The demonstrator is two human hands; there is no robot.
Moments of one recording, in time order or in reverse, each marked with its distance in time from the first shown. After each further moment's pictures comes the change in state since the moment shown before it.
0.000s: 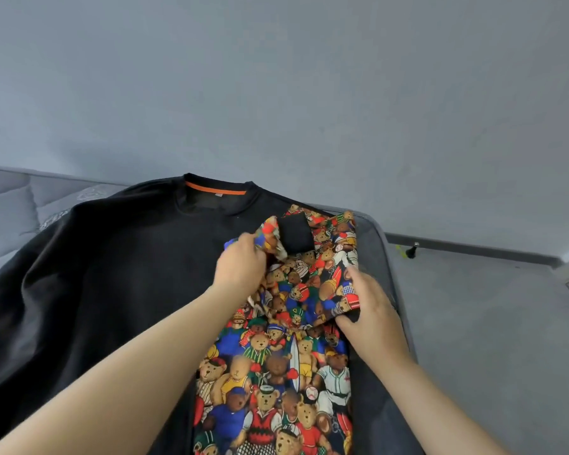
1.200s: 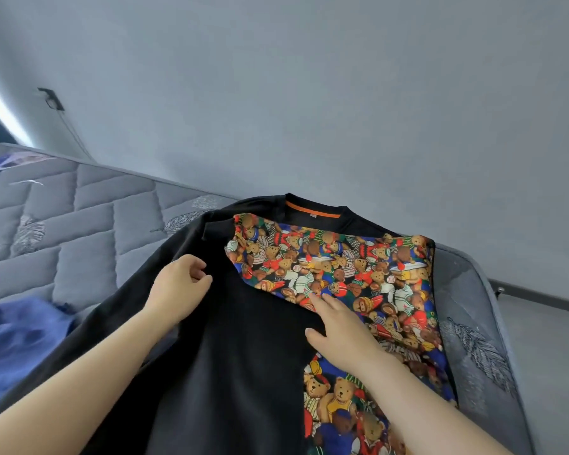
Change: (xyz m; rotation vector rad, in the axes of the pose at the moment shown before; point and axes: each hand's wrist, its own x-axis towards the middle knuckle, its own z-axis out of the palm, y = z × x) left_hand -0.038 -0.205 -0.168 -0.055 0.158 -0.222; right_hand 0.031 -0.163 0.094 -0.166 -0.585 -0.175
